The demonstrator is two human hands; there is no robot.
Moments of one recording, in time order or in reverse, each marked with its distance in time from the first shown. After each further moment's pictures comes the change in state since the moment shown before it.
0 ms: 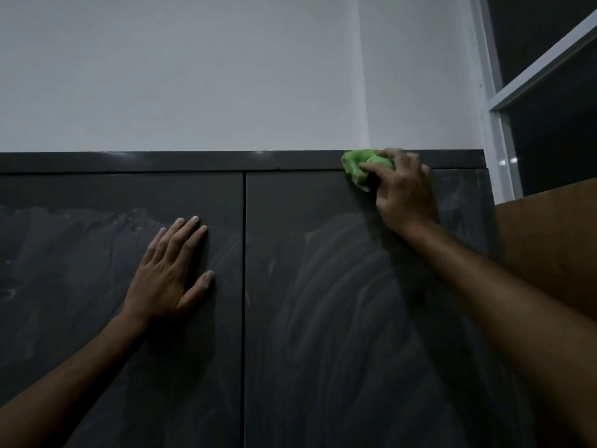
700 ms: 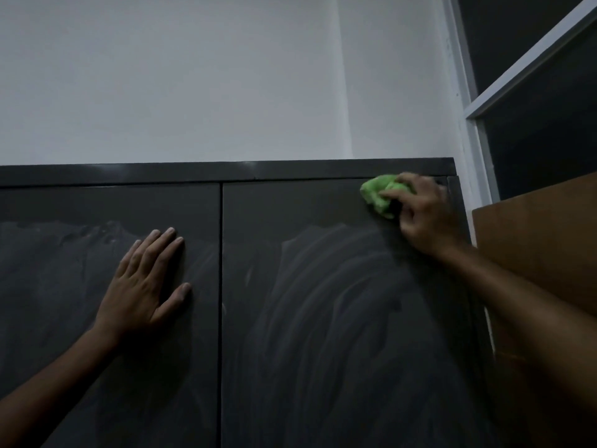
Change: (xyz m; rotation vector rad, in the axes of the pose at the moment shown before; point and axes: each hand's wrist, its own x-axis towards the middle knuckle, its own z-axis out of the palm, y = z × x) left_hand 0.000 0.002 -0.003 0.022 -0.010 -0.006; right_hand -0.036 0.081 -0.036 -0.007 -0.123 -0.061
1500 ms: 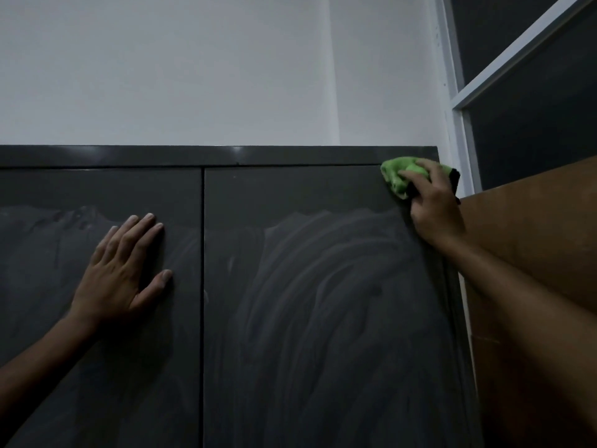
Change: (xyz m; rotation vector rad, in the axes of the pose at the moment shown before) left_hand 0.000 0.001 -0.001 -0.022 -0.028 -0.021; right_hand -0.014 0.033 -0.007 0.070 0.035 0.210
